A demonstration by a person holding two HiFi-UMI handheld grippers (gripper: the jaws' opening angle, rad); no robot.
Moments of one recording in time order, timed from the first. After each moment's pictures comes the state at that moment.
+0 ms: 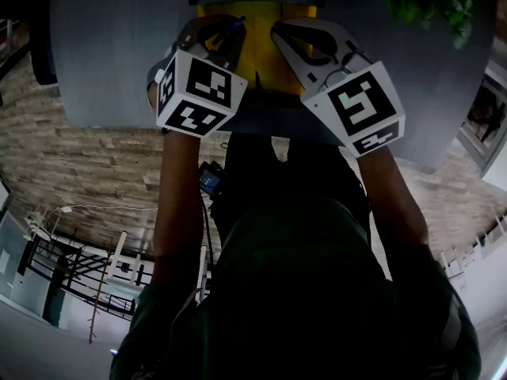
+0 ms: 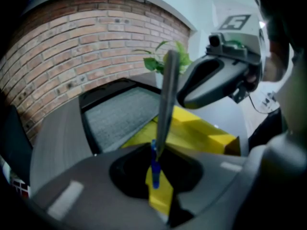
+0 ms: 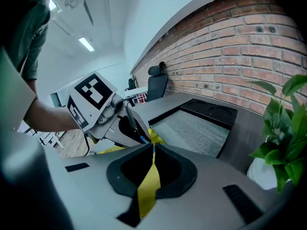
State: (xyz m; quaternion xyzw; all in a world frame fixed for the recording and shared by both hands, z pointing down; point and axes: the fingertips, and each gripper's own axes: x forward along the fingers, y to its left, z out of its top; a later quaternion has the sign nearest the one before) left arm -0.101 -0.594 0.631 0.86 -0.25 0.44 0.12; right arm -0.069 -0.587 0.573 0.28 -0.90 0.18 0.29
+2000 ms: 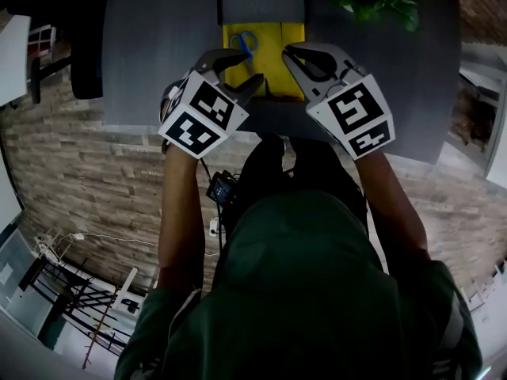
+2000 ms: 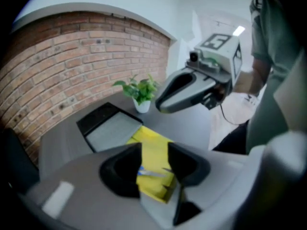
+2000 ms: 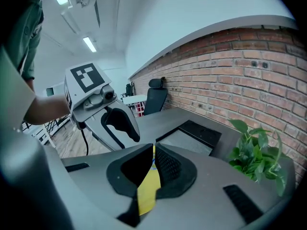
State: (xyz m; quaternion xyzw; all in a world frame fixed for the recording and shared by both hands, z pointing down) left arm -0.085 -0.518 0.511 0.89 -0.16 0.42 0.10; right arm -0.051 -0.540 0.476 0.32 -0.90 0.13 0.27
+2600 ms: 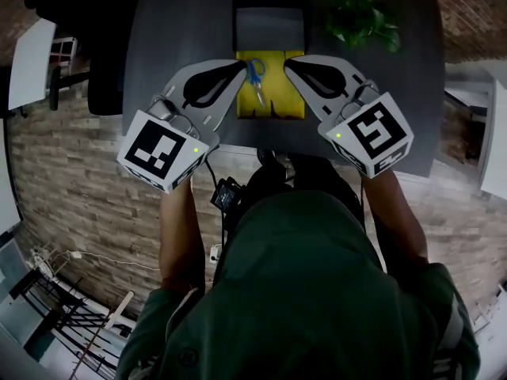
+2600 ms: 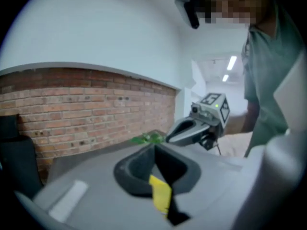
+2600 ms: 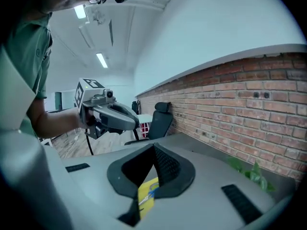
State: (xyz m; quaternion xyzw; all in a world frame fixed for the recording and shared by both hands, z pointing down) left arm -0.099 -0.523 0.329 0.95 -0.25 0.17 0.03; right arm -0.052 -0.525 0.352 0.31 -0.94 0.06 0.16
